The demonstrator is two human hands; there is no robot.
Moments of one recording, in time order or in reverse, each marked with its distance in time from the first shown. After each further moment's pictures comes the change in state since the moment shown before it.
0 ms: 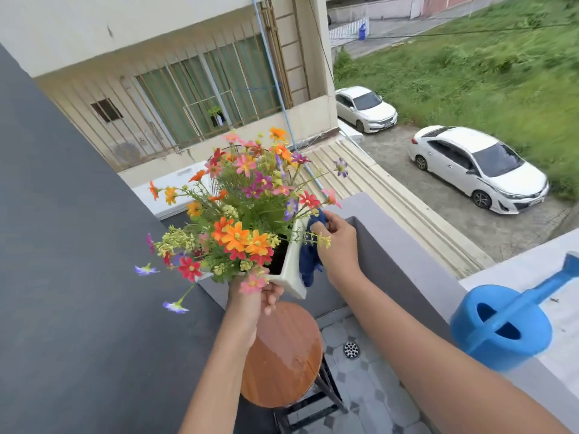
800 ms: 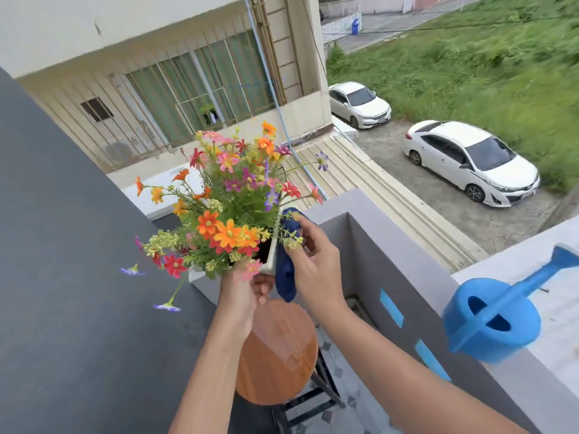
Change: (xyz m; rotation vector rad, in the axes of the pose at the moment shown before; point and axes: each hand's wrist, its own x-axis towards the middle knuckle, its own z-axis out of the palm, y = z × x) left_hand -0.008 0.012 0.010 -0.166 -0.071 0.050; right_hand -0.060 -0.005 0.006 0.156 -0.099 -0.174
